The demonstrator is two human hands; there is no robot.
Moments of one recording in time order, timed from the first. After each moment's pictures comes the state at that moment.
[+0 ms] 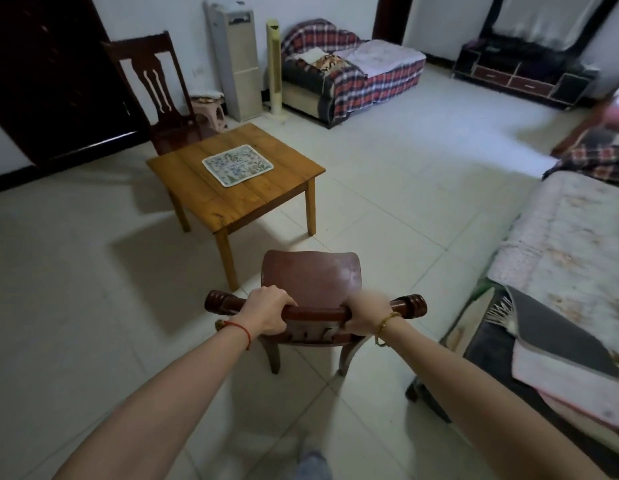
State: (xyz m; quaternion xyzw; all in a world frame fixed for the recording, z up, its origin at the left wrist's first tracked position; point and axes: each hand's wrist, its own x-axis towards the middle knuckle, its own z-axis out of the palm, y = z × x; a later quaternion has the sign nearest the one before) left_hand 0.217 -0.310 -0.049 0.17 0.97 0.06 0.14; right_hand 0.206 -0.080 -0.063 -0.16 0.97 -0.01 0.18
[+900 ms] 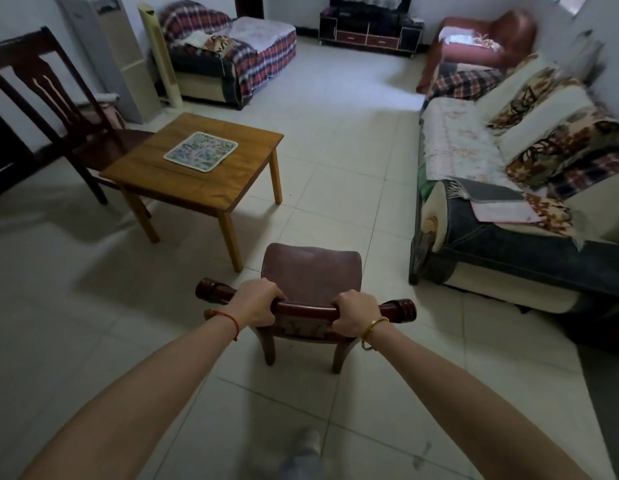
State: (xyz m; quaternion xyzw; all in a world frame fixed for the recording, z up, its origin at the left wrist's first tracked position) left_hand 0.353 -0.702 -0.041 0.41 0.90 0.01 0.16; right_hand 0.461 -0.505 -0.062 0.11 0.98 -0.08 0.16
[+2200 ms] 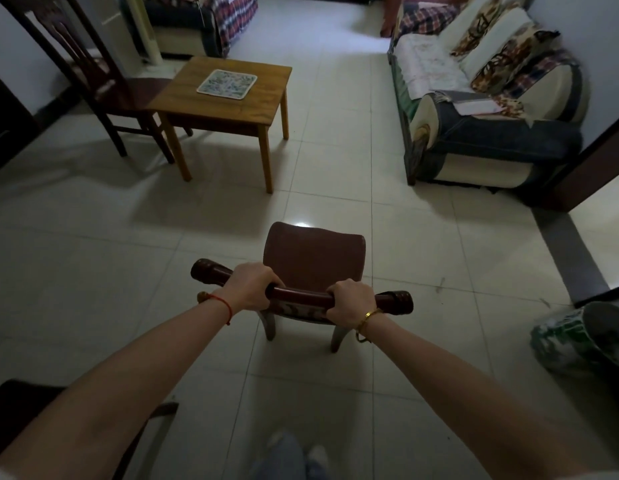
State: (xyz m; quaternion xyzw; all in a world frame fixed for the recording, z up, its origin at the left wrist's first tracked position) left_hand 0.604 -1.278 -0.054 0.51 0.84 0.00 0.18; right_hand 0.764 -1.114 -0.060 0.21 0.96 -0.12 0.14
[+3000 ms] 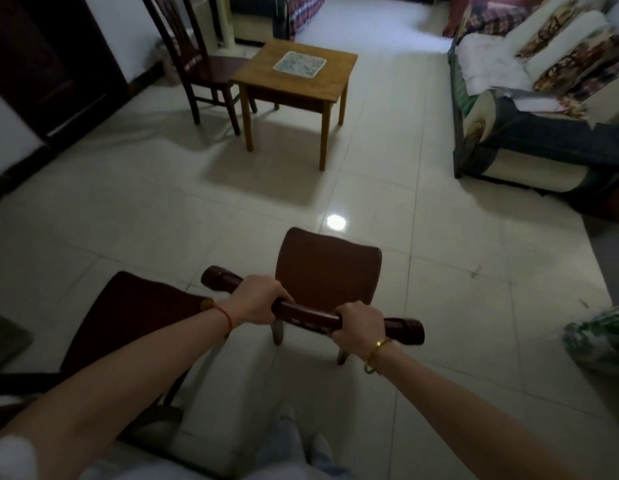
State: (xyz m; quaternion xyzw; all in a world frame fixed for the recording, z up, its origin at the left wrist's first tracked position) left_hand 0.770 -1.562 -0.049 0.50 0.85 0.01 0.17; right_hand 0.920 -1.390 -0.059 0.19 0.96 -0.14 0.14
